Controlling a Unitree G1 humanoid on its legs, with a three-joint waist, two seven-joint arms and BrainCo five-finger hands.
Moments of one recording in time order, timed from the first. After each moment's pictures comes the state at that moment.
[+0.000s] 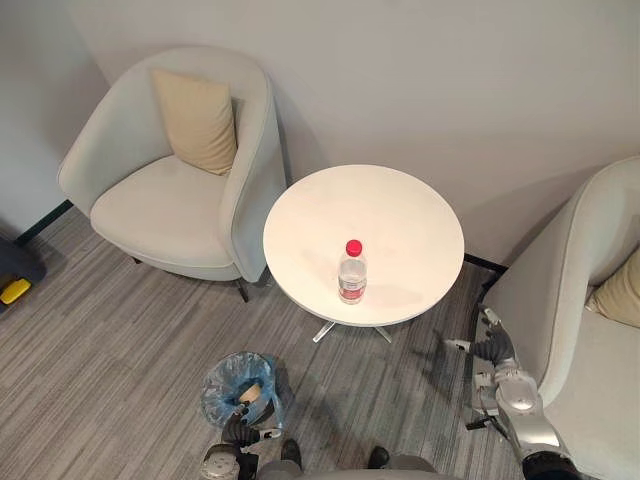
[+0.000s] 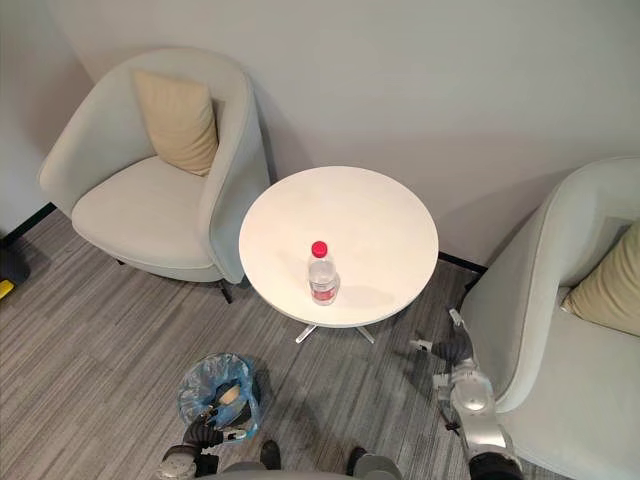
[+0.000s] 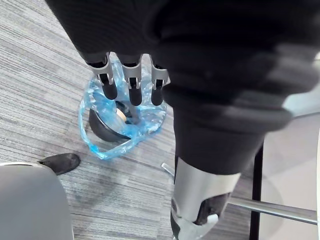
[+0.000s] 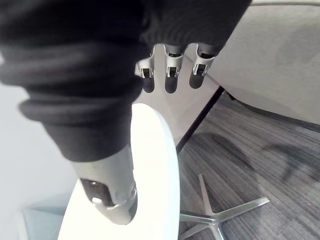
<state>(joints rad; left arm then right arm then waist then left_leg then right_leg) 0.12 0.14 -0.04 0.94 0.05 -0.12 0.09 -0.03 -0.34 -0.05 0.52 -0.11 -0.15 -0.13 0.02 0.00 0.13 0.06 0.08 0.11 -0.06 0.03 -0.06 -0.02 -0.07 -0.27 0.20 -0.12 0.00</state>
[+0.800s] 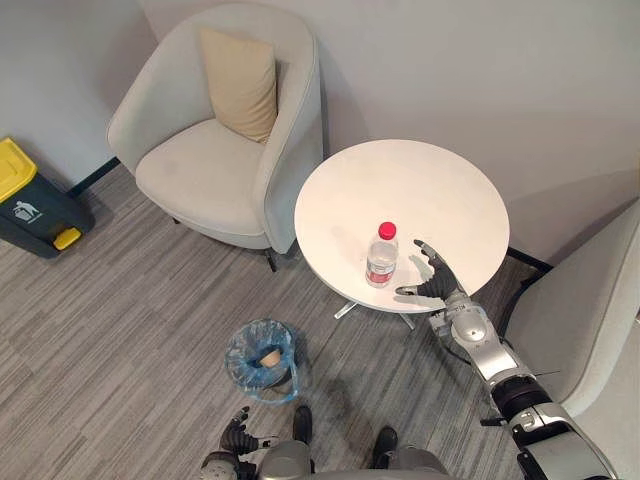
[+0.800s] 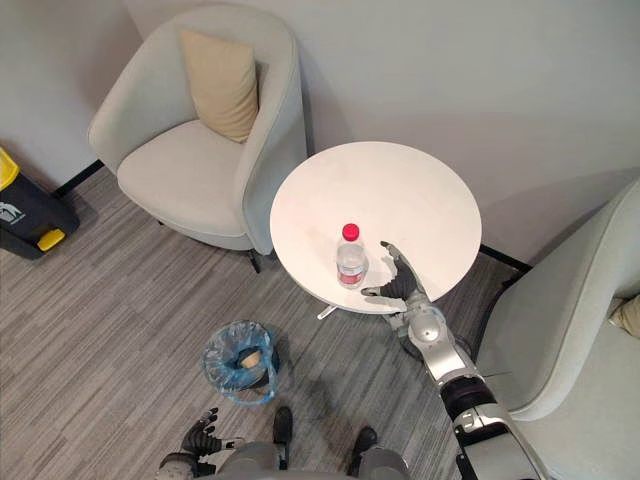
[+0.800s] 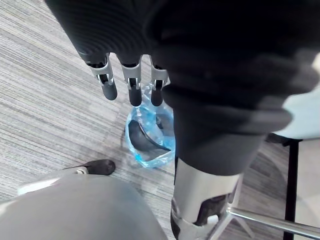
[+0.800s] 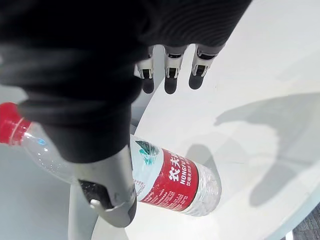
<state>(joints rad) 0.14 0.16 -0.11 0.94 0.05 -0.14 0.09 -0.36 -0.36 0.24 0.58 -0.15 -0.19 -0.15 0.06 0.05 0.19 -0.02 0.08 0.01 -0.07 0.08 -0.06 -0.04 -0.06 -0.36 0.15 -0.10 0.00</state>
